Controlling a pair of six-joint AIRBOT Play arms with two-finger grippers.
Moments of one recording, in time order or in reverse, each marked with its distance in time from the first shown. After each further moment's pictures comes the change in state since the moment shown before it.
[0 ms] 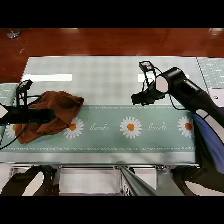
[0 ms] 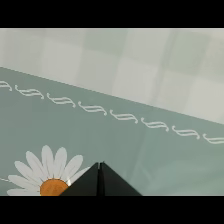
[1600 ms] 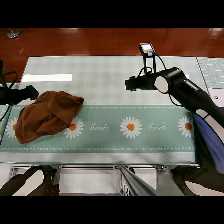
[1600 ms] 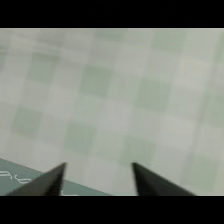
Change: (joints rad) left arm 0.173 -0.225 0.183 0.187 0.318 -0.044; right arm -0.001 0.000 0.000 -0.004 -0.410 0.014
